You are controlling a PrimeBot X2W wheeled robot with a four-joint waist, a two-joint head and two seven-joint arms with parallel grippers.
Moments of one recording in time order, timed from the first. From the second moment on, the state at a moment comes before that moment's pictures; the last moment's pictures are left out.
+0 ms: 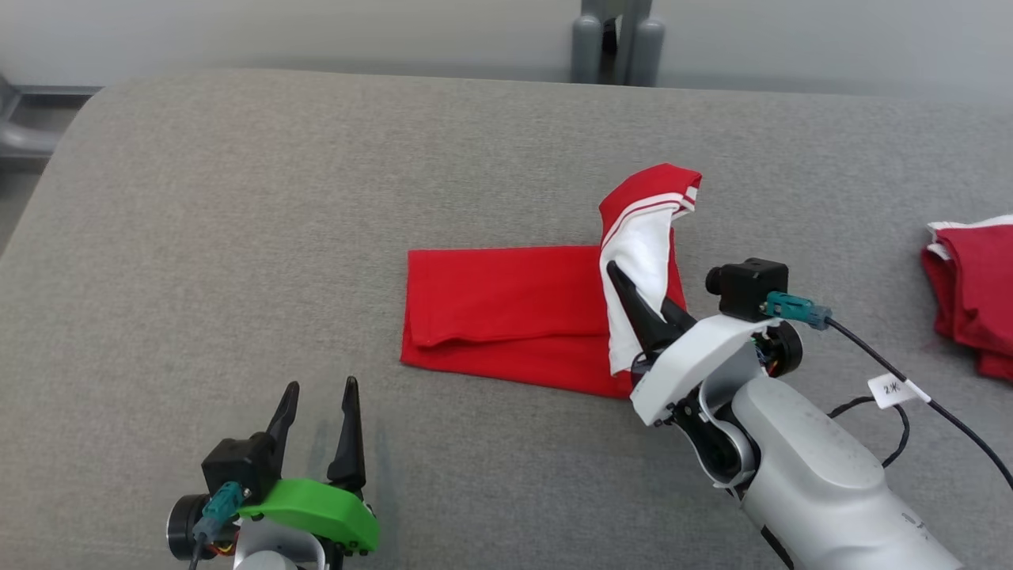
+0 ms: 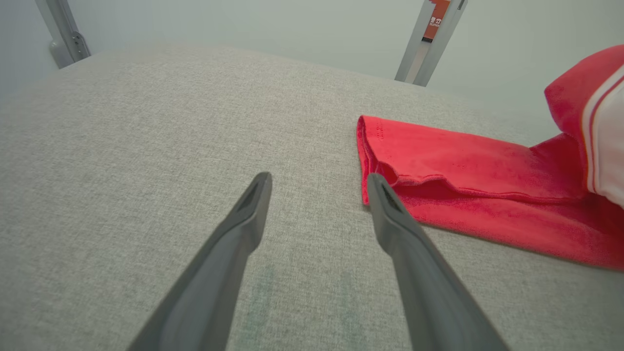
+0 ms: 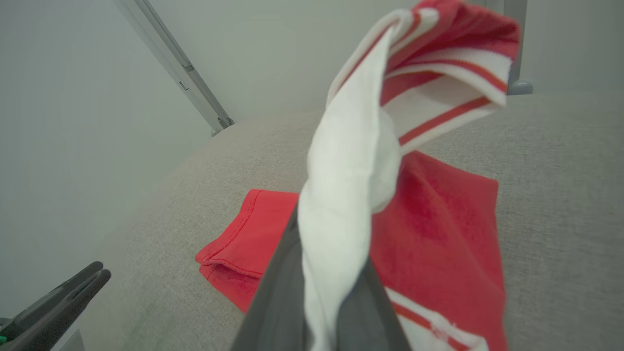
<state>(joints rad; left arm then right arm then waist) -0.13 0.05 -0.17 0.41 -0.32 -0.04 -0.26 -0.53 -0.15 0.57 0.57 0.72 0.13 -0.20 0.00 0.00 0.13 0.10</state>
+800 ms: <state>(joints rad) -0.14 0.05 -0.23 0.38 -0.35 -0.02 -0.26 -0.72 -0.09 0.50 0.87 0.64 0.13 -0.26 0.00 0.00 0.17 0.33</state>
